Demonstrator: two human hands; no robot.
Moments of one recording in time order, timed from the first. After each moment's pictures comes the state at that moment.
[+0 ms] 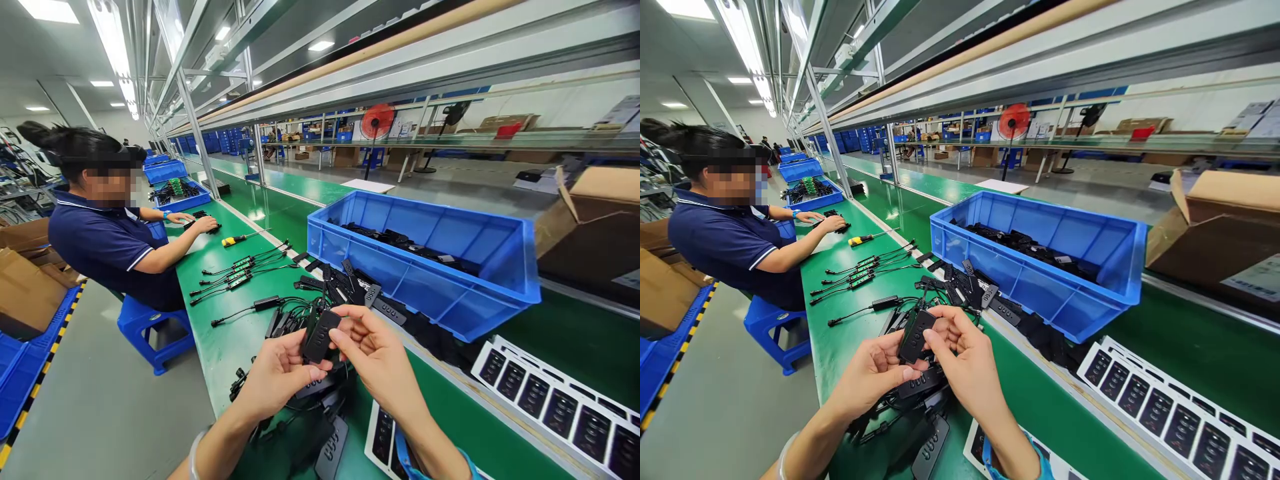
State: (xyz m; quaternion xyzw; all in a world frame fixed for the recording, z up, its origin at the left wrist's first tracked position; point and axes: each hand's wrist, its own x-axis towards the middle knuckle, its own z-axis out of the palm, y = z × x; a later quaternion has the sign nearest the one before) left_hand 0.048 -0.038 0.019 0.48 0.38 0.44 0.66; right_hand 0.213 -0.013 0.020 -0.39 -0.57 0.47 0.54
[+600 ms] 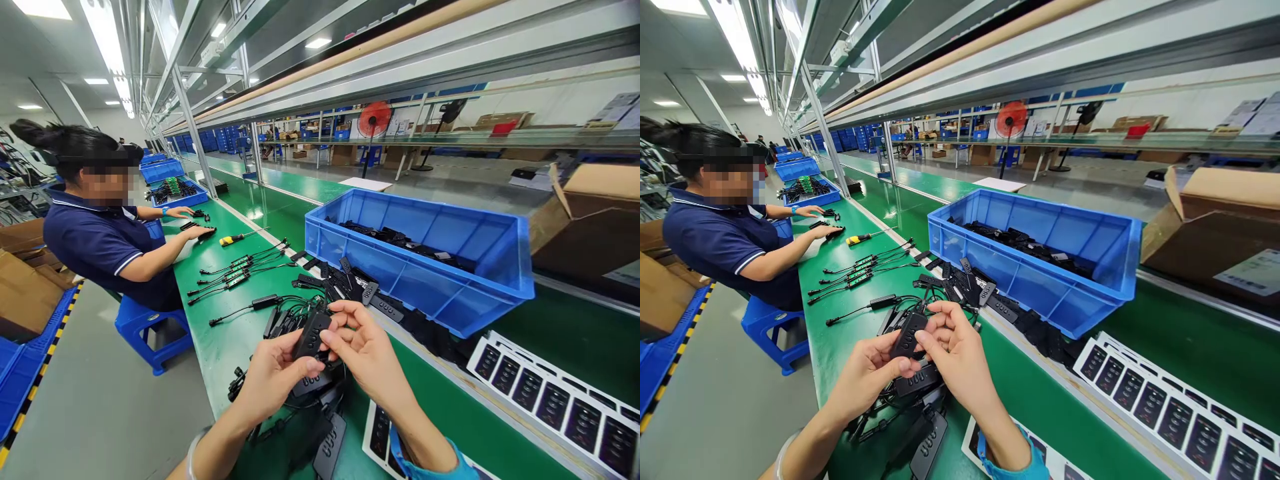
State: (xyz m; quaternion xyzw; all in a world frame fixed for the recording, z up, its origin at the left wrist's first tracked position) left_hand 0.046 -0.040 0.020 0.55 0.41 0.43 0.59; right_hand 0.211 -0.009 0.015 -0.37 -0.54 0.54 0.53
